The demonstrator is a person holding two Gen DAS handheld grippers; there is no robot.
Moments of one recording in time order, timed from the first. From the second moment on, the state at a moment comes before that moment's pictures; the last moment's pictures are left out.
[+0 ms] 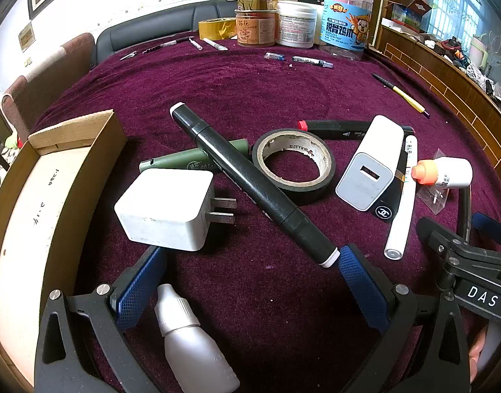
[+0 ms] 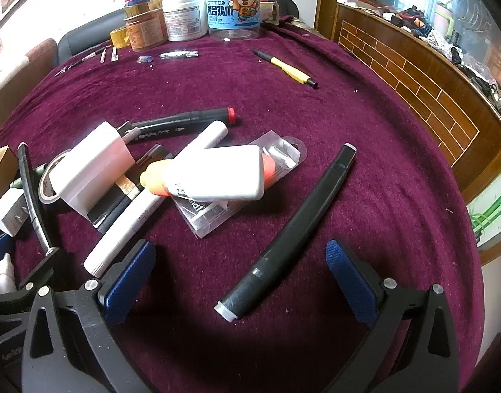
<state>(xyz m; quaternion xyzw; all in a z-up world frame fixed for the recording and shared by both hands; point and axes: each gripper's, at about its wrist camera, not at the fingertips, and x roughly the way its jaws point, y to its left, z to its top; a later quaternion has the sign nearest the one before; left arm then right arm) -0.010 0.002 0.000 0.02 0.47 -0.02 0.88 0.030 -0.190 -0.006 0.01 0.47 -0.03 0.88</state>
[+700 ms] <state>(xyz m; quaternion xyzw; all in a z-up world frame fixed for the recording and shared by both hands) -0.009 0.002 0.002 0.01 0.47 -0.02 0.88 0.009 -0.203 0.013 0.04 0.40 -0.07 0.91</state>
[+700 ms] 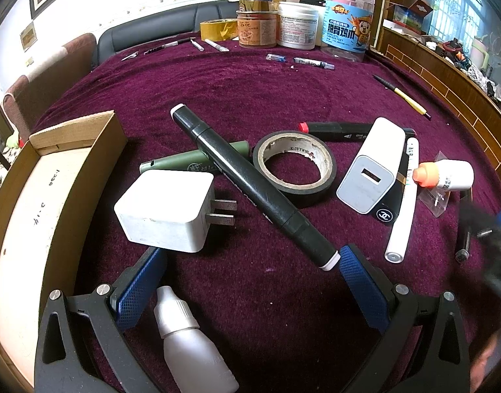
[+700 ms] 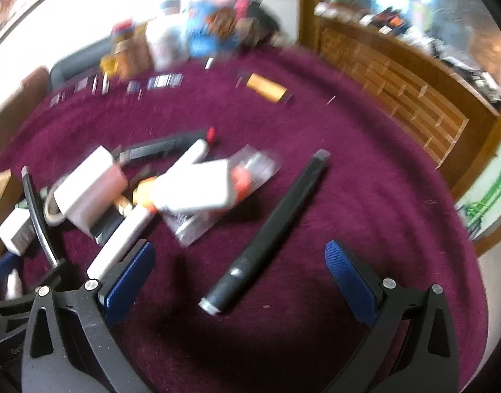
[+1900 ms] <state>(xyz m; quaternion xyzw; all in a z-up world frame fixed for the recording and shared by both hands) -0.062 0.053 0.026 -0.06 0.50 -0.07 0.86 0.008 -0.212 0.032 0.05 0.32 -0.05 0.95</state>
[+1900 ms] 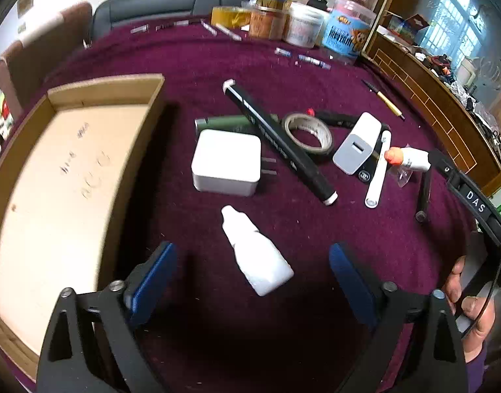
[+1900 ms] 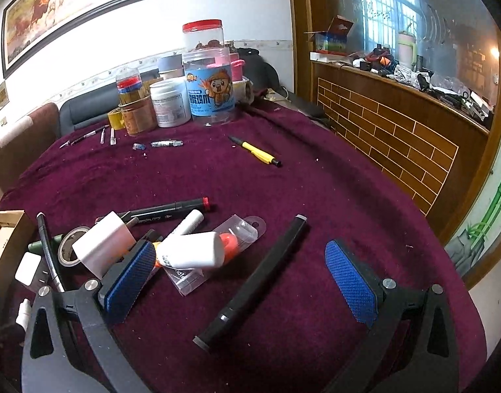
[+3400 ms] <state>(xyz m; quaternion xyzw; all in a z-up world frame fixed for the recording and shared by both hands) -0.149 0.218 0.077 -0.18 0.36 -0.08 0.91 0.065 -0.017 0.050 -0.02 0.48 0.20 0.85</state>
